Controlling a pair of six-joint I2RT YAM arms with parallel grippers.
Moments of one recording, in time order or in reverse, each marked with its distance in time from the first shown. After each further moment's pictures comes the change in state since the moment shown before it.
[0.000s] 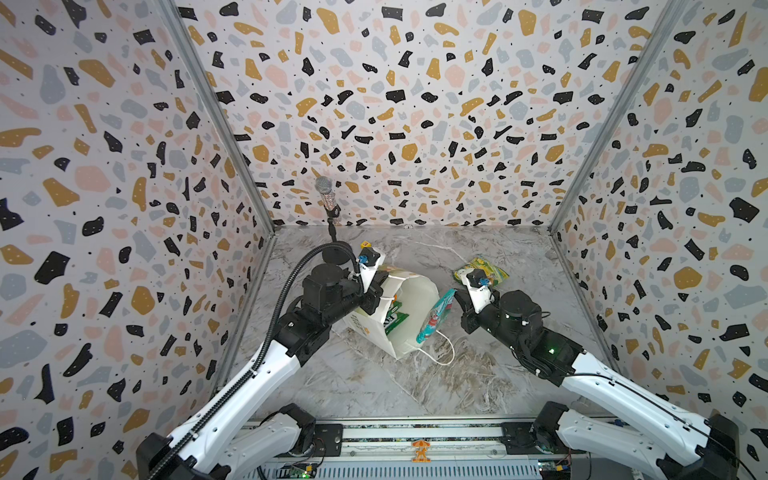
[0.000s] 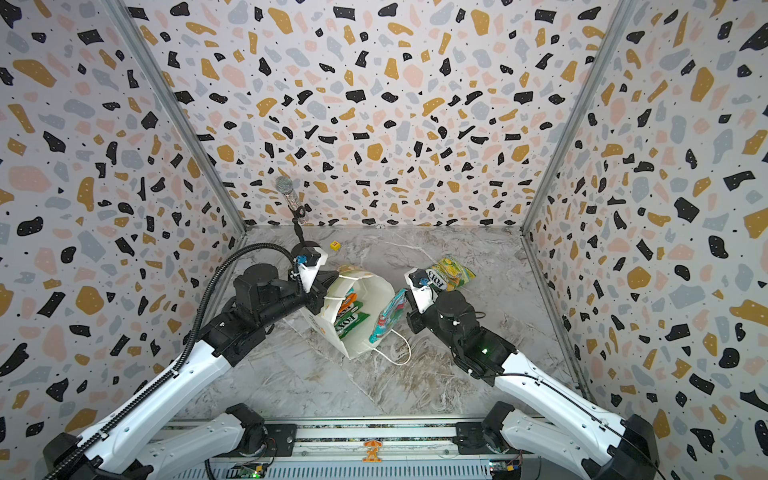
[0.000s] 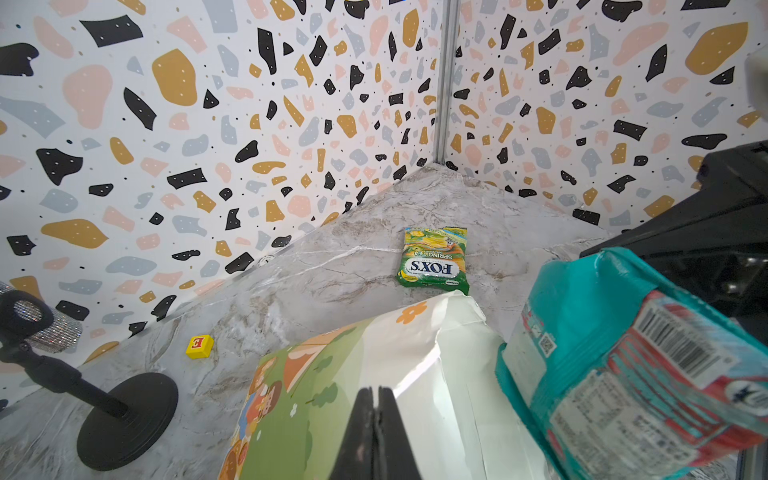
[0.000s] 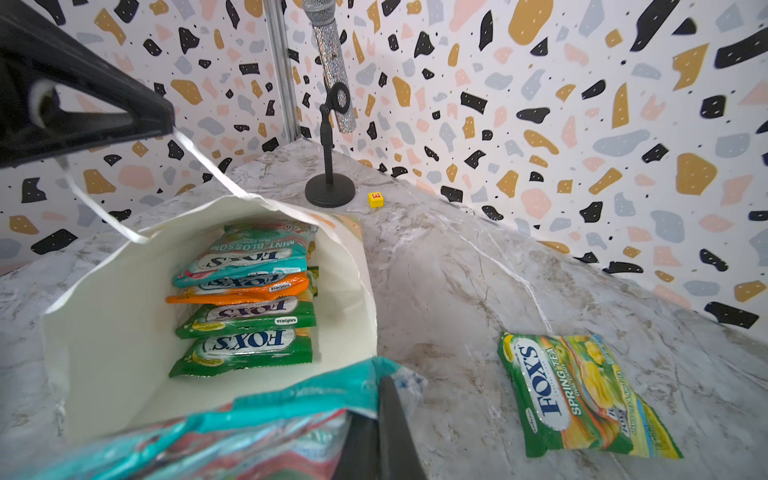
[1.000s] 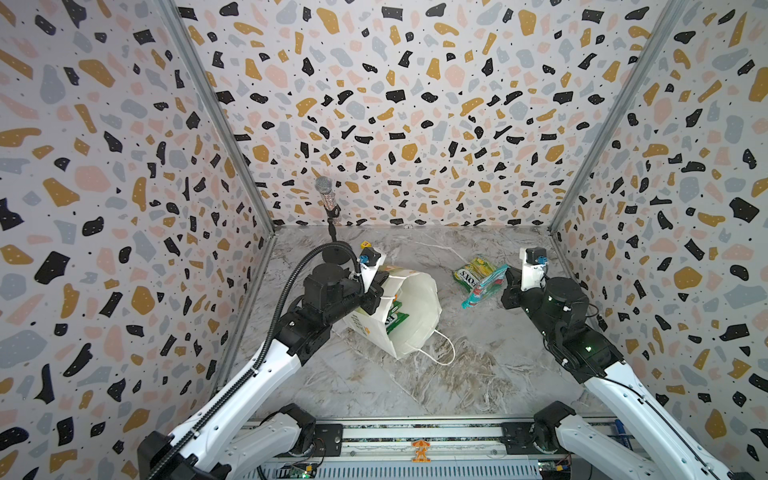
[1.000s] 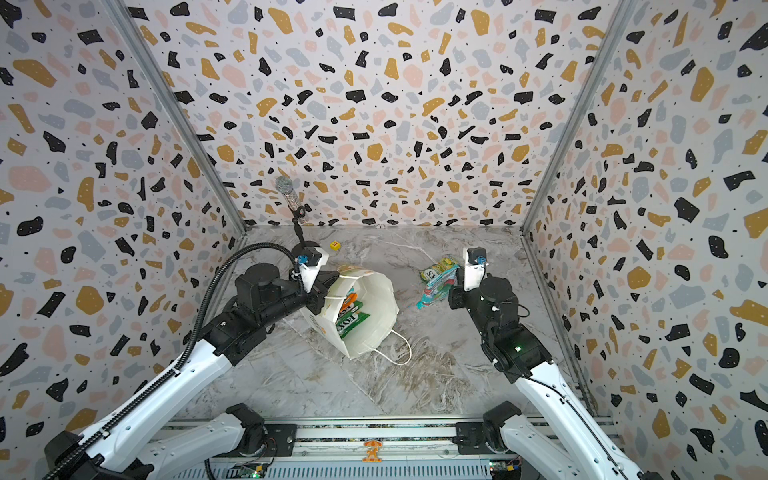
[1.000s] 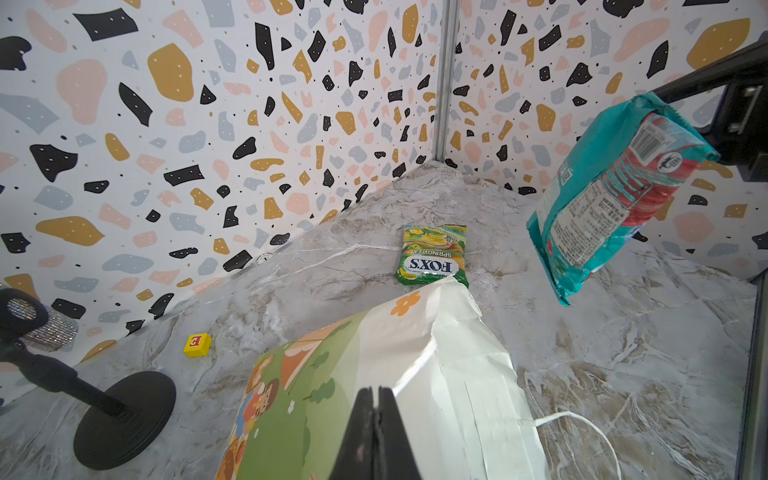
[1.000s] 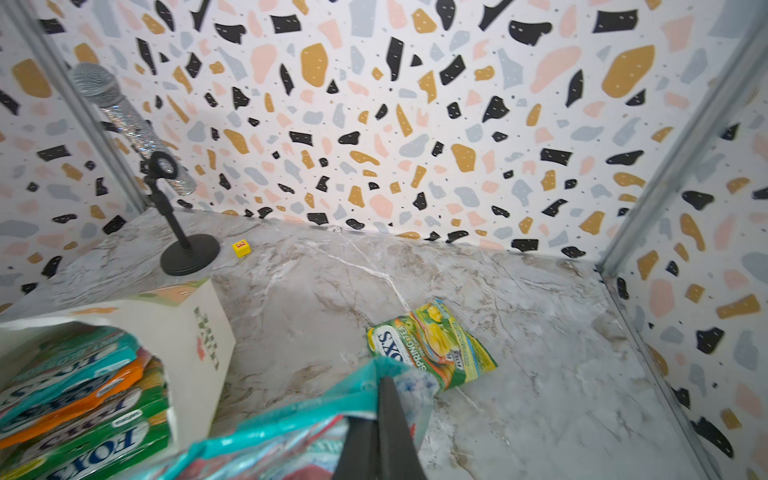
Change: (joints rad) left arm 0.000 0.007 0.000 0.000 0.002 0.000; right arm -0.373 -0.103 0.076 -0.143 0.044 0.085
